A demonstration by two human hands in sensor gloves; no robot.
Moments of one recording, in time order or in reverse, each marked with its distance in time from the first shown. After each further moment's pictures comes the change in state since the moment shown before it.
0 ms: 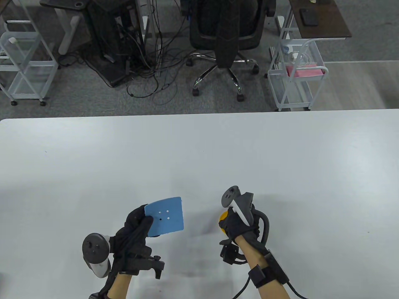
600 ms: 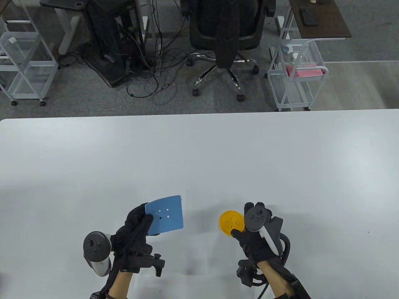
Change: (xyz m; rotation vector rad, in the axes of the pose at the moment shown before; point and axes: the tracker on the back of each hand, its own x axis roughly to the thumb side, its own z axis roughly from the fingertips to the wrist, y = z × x) left_hand -0.002 0.000 -0.003 0.008 0.011 -0.024; right_hand -0.062 0.006 0.028 -0.104 -0.170 -0.245
